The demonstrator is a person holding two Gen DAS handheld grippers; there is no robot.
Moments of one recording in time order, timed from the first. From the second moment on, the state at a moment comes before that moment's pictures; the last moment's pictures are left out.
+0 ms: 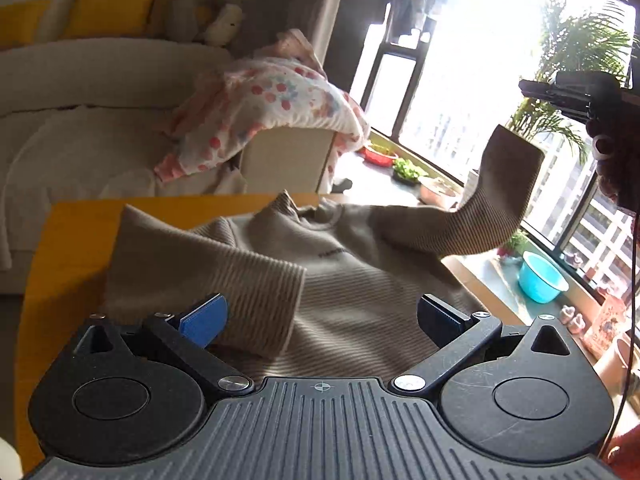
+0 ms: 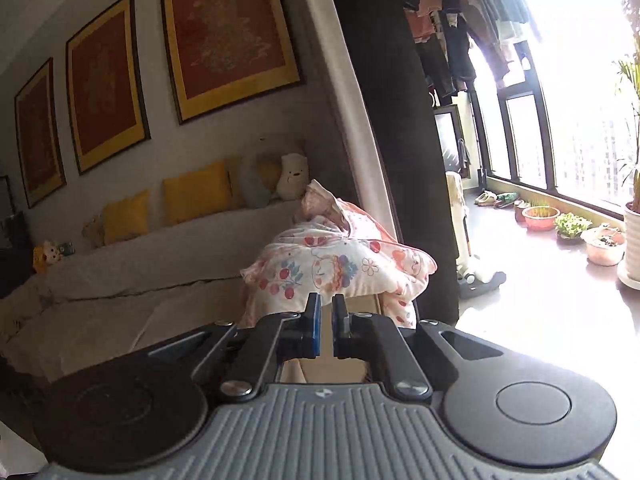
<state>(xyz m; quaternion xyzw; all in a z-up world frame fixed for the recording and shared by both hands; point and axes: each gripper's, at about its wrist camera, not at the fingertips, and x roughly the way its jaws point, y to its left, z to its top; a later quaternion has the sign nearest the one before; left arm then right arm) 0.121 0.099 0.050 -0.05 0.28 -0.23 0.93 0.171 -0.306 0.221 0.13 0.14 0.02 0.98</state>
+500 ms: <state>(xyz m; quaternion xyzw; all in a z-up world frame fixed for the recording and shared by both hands) 0.116 0.024 -0.002 0.12 0.27 -0.18 0.94 0.160 -0.208 0.102 0.00 0.29 0.12 0.95</state>
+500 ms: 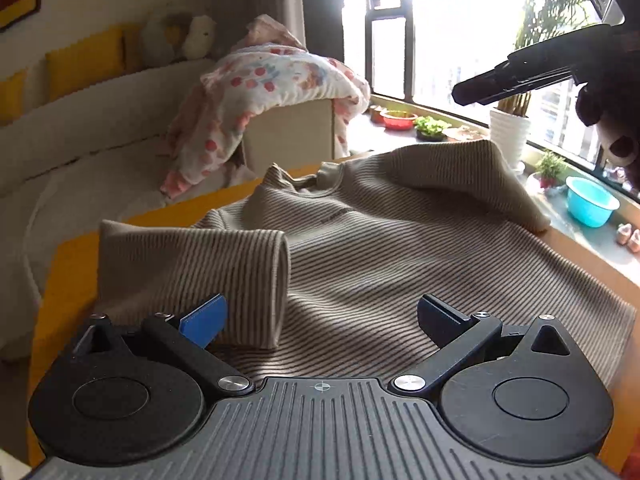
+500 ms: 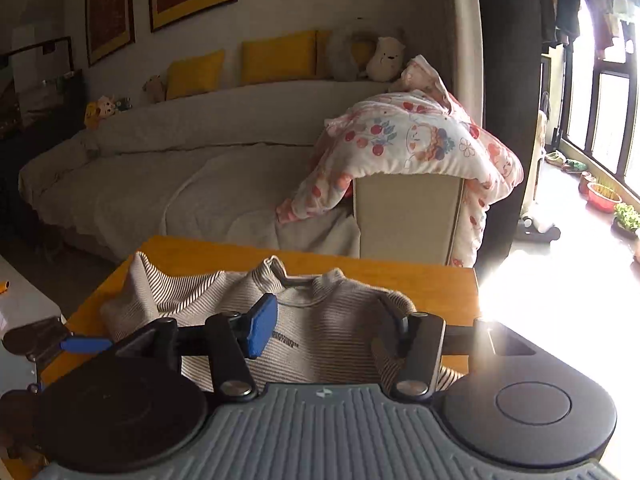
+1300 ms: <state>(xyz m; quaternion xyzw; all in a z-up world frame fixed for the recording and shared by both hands) 0.194 0.247 0.105 -0.15 0.23 0.05 0.96 0.136 -0.203 -0.019 0.16 0.31 0.17 0.92</state>
